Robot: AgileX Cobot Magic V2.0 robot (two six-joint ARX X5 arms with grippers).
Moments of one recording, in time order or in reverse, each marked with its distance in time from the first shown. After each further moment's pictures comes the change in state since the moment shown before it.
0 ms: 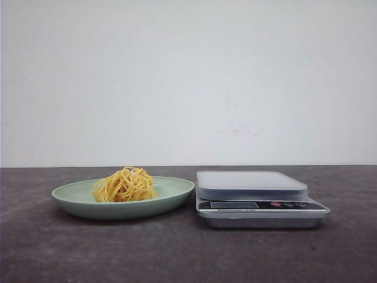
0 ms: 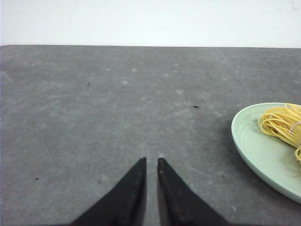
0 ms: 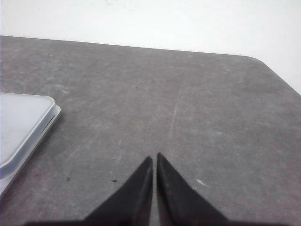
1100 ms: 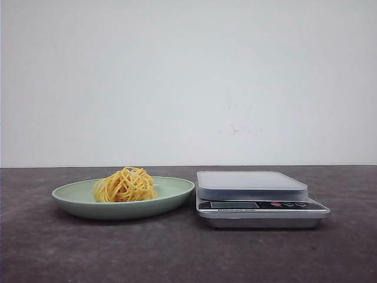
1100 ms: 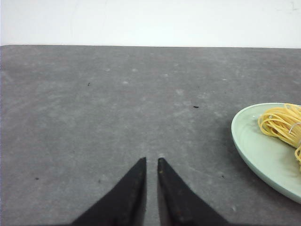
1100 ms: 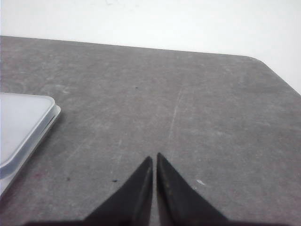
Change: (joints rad) left arm 0.000 0.000 0.000 0.000 0.002 -0.003; right arm 0.000 0.000 0.000 0.000 0.000 0.000
